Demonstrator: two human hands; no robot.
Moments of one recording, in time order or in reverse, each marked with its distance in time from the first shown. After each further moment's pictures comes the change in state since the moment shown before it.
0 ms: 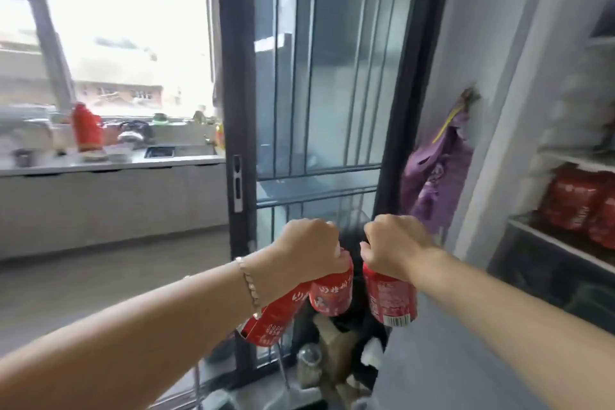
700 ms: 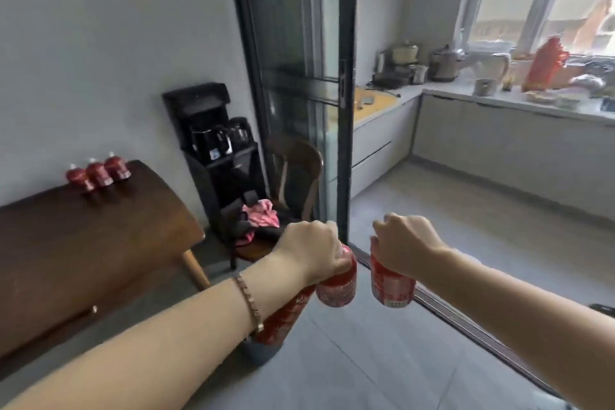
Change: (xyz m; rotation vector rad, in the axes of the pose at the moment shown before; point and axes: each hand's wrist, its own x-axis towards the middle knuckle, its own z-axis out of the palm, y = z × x) left_hand -0.708 -0.274 -0.090 0.209 -0.260 -1.162; right_hand -0.179 -0.717 -0.108 0.206 0.193 -1.224
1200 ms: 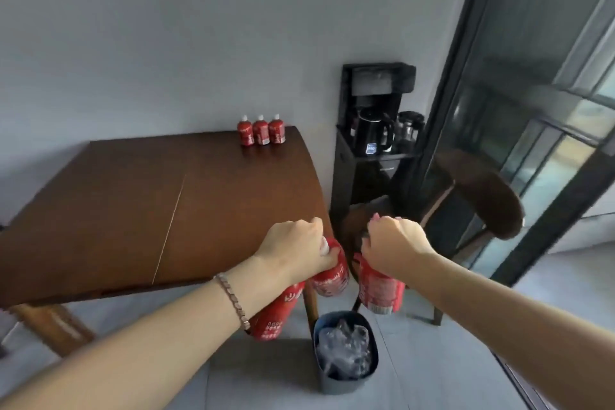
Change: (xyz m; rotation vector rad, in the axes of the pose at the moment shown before) left_hand -0.027 -0.321 0.052 -0.066 -0.058 -0.694; right_hand 0.311 -0.247 -0.003 0.085 -0.046 -0.518
